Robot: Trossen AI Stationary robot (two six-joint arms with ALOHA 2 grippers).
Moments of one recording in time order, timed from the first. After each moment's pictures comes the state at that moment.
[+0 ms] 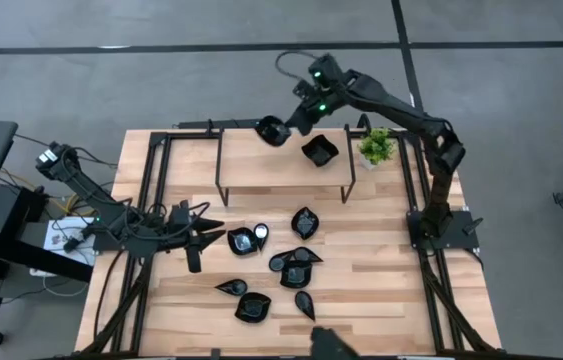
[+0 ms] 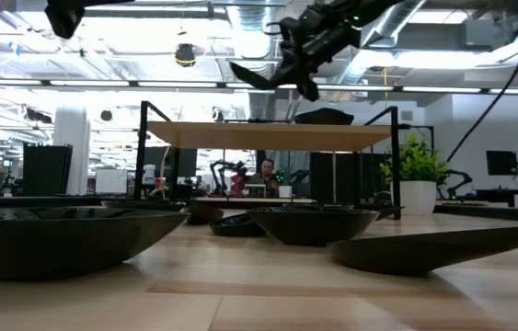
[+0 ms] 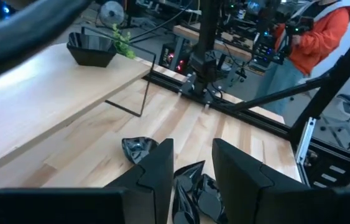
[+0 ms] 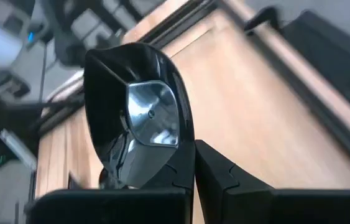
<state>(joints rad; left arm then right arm) -0.71 0.88 0.59 0.01 -0.93 -0.51 -0.64 1.86 1.86 -0.77 -0.60 0.12</state>
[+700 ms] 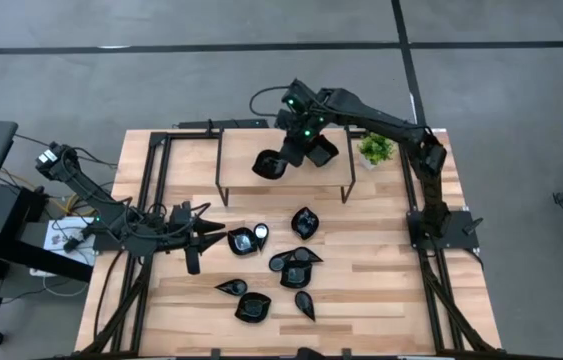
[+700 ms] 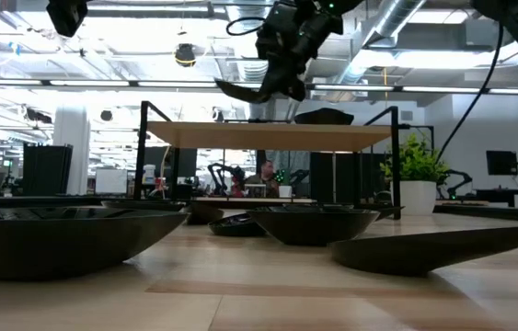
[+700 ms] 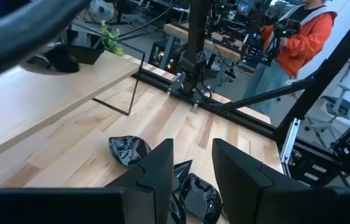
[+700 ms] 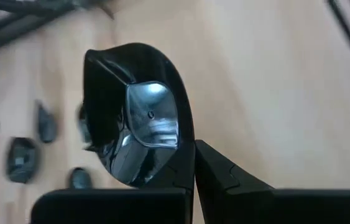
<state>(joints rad) -0.71 0.88 0.59 0.04 -0.89 -0.51 -0.49 1.97 2.00 -1.04 -0.40 -0.08</state>
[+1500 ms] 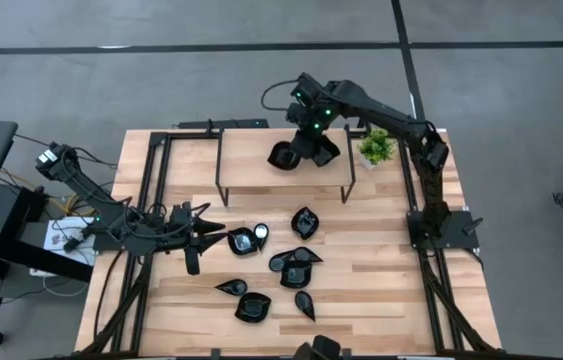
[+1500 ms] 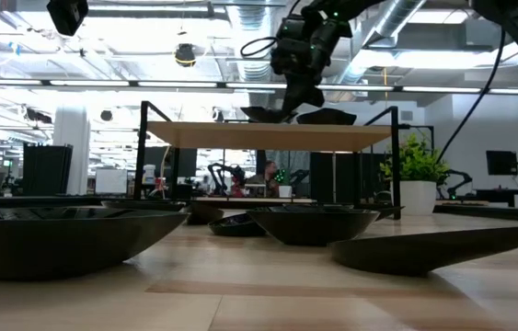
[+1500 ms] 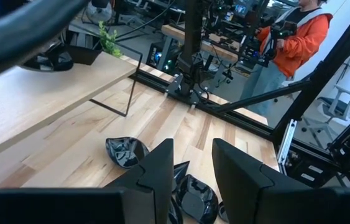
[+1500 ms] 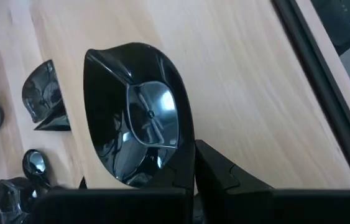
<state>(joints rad) -0.71 0.88 0.59 0.05 -0.89 -0.51 -0.56 1.97 2.00 -1.16 -0.31 -0.13</state>
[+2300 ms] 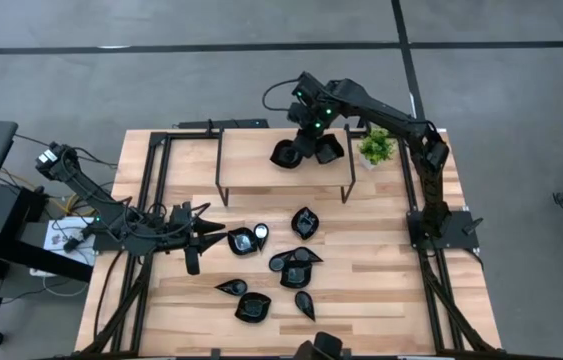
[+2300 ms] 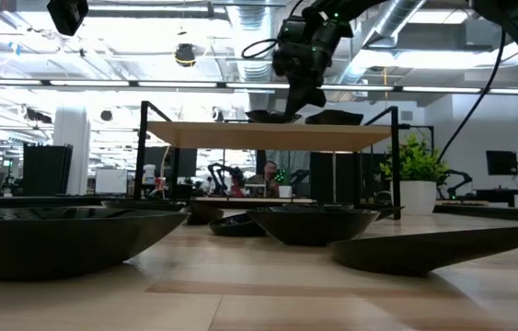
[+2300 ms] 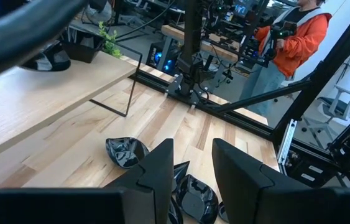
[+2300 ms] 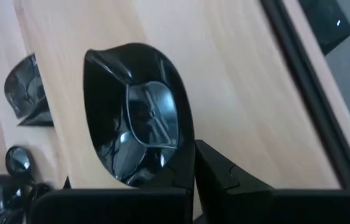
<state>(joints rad) -0.71 0.88 0.59 0.05 -0.89 -0.51 -0.57 1.97 2.00 -1.16 -0.28 -0.16</state>
